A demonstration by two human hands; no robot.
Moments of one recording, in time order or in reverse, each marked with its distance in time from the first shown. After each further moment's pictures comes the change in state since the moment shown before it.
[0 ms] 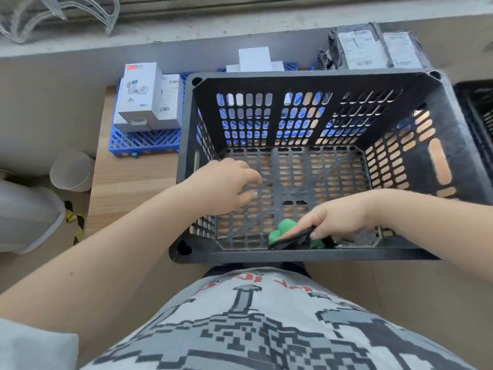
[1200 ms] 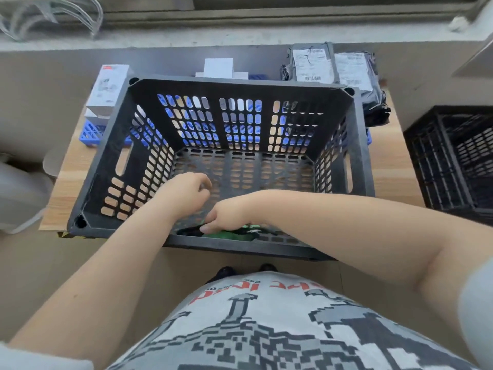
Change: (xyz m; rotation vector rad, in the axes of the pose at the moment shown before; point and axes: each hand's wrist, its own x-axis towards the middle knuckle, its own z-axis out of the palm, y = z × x) left_hand 0.053 0.115 0.029 -0.332 0.056 -0.583; right_hand -0.010 0.005 0.001 -0.334 0.147 -0.056
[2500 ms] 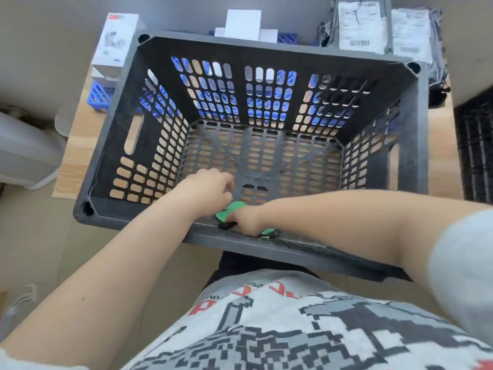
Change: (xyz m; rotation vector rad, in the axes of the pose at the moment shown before) left_hand 0.004 0.008 0.008 0.126 -0.237 0.006; right_hand 0.100 0.050 0.046 -0.286 -0.192 0.033
